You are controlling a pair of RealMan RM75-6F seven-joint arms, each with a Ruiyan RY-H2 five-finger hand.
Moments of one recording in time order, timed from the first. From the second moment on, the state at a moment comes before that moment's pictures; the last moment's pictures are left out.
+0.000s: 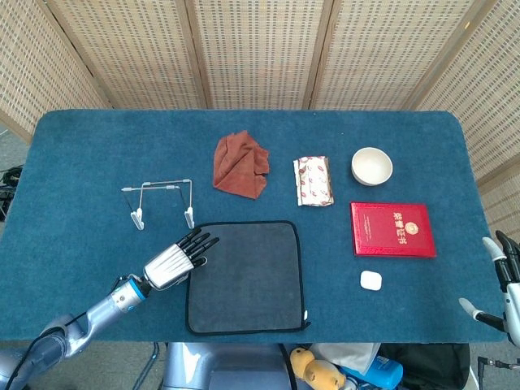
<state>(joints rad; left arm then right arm) -0.61 -1.85 0.15 -0.64 1.89 1.35 -0.08 -0.02 -1.00 0.06 -1.66 -1.60 1.65 0.14</state>
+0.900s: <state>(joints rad) -0.62 -1.86 0.18 -0.66 1.88 1.37 -0.02 -0.03 -0.99 0.06 -1.66 -1.60 1.66 0.16</state>
